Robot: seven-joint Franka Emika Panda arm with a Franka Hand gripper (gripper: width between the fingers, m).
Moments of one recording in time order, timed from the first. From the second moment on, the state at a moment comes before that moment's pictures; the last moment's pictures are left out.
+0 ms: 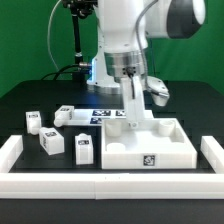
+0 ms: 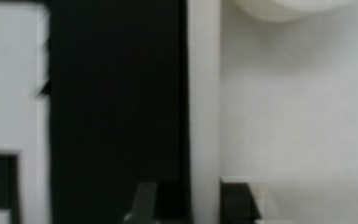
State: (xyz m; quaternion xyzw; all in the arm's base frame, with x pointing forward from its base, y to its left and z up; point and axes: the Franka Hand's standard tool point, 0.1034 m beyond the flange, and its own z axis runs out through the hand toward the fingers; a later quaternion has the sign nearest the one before) arm 0.453 0.036 0.018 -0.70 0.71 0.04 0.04
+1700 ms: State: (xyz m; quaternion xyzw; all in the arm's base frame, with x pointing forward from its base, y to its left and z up) arm 0.519 -0.001 0.071 -0.74 0.67 -0.02 0.07
